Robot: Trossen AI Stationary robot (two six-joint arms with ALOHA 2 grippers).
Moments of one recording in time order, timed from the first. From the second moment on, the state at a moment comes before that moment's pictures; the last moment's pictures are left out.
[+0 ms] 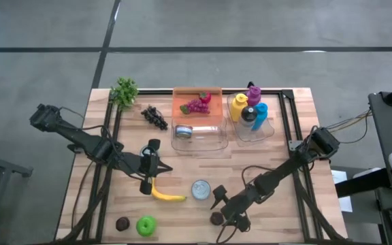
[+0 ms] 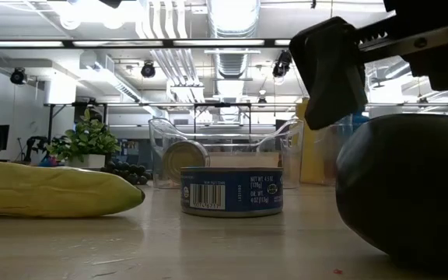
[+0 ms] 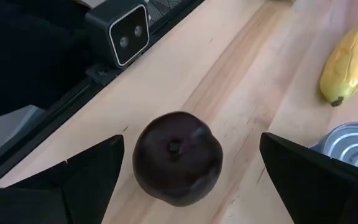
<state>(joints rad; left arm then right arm) -0.47 1.14 0.91 -0.34 -0.38 0.02 0.59 1.83 0.92 0.24 0.01 -0.04</state>
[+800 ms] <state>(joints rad) -0.47 1.14 0.91 -0.34 -0.38 0.02 0.59 1.89 0.92 0.29 -0.03 -0.10</state>
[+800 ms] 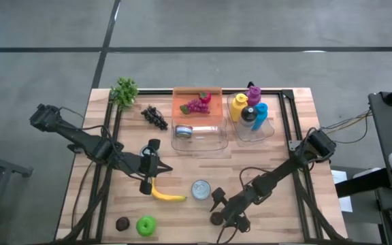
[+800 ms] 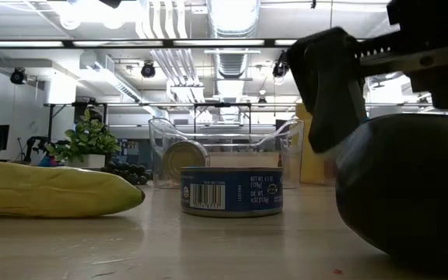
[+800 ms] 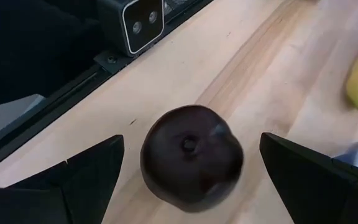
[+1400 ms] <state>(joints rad) -0.47 1.14 0.91 -0.35 -0.38 0.02 0.59 1.99 0.98 0.34 -0.02 -0.07</state>
